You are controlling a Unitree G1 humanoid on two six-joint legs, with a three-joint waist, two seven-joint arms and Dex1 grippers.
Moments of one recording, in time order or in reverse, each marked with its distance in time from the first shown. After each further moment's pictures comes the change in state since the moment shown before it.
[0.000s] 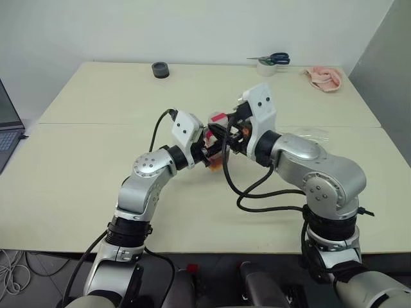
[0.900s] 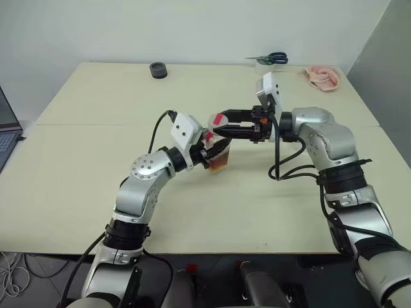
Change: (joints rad) left arm 0.024 0.014 0.008 -0.030 0.002 0.005 -0.003; right arm -0.238 -0.216 0.071 0.830 -0.049 -0.714 1.009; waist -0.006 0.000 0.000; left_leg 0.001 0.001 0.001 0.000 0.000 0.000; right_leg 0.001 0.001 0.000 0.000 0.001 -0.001
